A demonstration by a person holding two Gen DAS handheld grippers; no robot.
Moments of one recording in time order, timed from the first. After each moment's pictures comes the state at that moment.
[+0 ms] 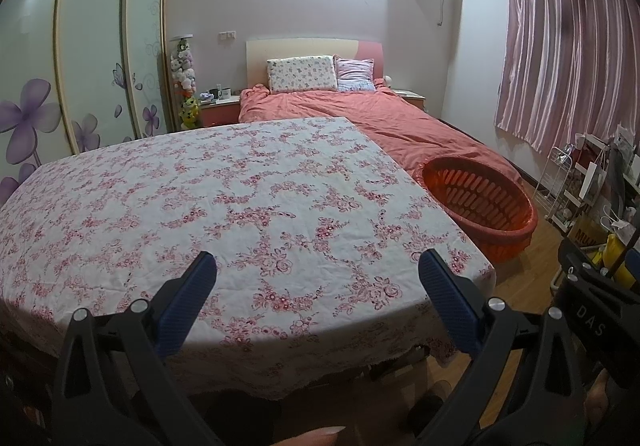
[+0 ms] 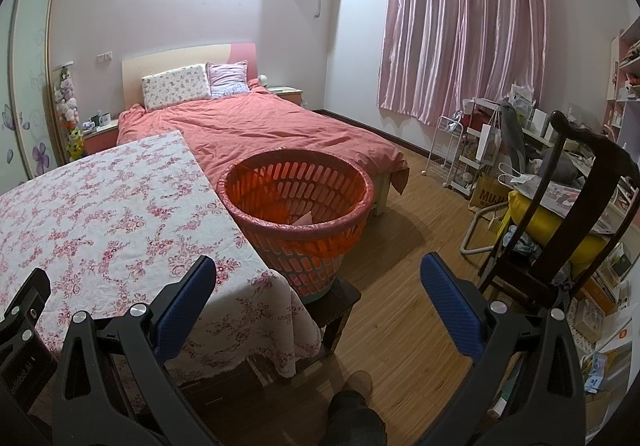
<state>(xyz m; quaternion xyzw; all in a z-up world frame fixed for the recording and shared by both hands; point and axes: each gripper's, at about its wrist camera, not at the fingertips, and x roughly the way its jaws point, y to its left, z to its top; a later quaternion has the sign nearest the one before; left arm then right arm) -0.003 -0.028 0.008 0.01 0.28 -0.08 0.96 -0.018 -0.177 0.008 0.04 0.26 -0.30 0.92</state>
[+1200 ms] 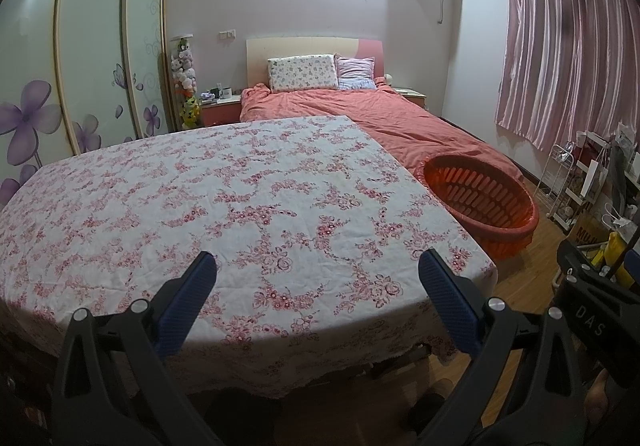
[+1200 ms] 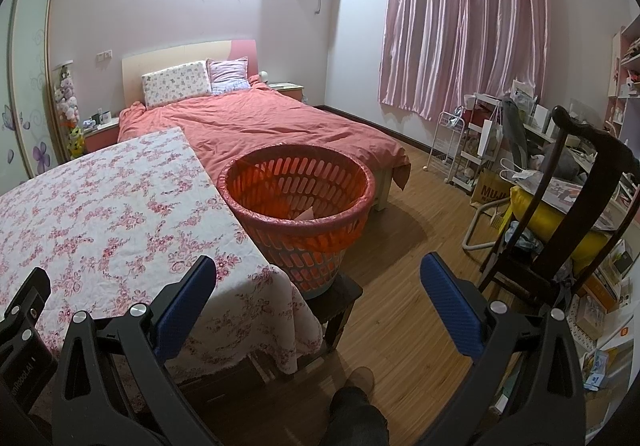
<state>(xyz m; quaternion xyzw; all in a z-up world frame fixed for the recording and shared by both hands) -0.003 -0.029 0.006 0.02 0.28 -0.08 0.96 -0.020 -0.175 0.007 0.05 0.26 -0.30 0.92</state>
